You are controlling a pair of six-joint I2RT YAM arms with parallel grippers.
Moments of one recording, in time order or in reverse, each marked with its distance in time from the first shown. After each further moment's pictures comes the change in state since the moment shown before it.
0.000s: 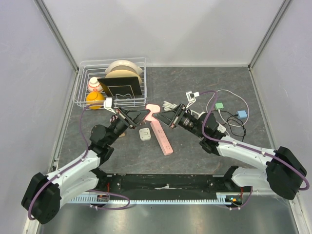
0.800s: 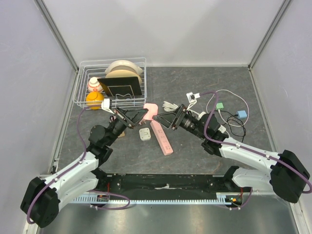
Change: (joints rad) left arm 0.007 -0.053 0.000 -0.086 -0.058 0.001; right arm 0.003 -0.050 -0.005 -0.095 0.007 -0.076
